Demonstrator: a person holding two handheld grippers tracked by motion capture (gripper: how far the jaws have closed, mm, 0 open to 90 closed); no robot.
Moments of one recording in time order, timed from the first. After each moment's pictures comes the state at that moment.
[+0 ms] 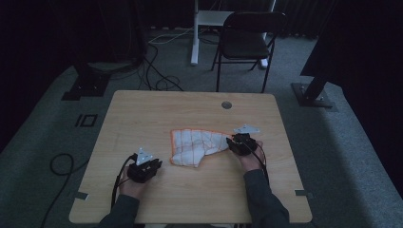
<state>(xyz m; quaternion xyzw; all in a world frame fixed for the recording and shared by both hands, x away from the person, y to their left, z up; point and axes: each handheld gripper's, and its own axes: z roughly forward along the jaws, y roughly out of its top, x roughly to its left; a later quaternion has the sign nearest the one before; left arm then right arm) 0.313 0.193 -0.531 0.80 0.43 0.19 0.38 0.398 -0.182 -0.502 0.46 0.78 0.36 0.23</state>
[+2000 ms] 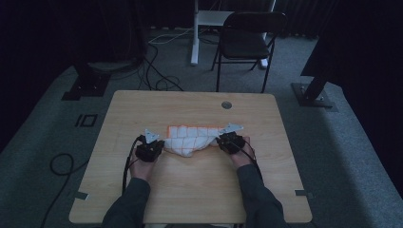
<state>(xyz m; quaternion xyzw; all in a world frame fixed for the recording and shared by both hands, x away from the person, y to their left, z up) 0.379 0.173 -0.516 0.77 0.48 0.23 0.36 0.413 -0.145 -0.506 0.39 0.83 0.34 0.22</state>
